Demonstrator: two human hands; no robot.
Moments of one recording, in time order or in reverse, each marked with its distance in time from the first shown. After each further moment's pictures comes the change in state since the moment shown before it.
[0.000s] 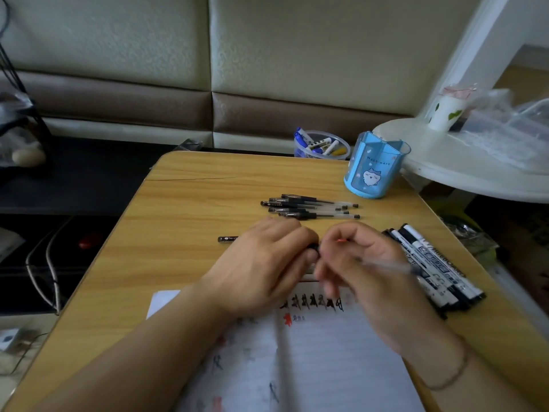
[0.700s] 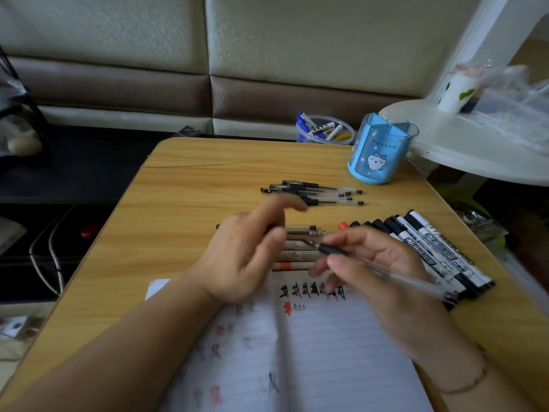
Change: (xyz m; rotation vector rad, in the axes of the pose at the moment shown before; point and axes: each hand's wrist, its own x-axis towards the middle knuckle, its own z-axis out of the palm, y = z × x) left_hand -0.012 -0.014 -0.001 -0.326 0.083 -0.115; right_hand -0.012 0.015 -0.009 -0.034 -0.023 -0.021
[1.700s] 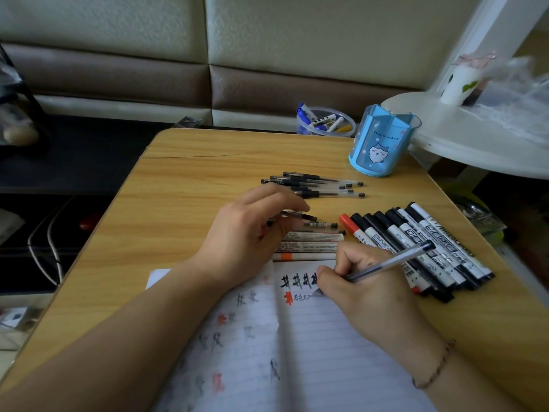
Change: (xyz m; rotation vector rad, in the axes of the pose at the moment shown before) left_hand 0.004 -0.012 0.007 0.161 0.101 0.031; right_hand -0.002 0.022 0.011 -0.499 0.145 -0.092
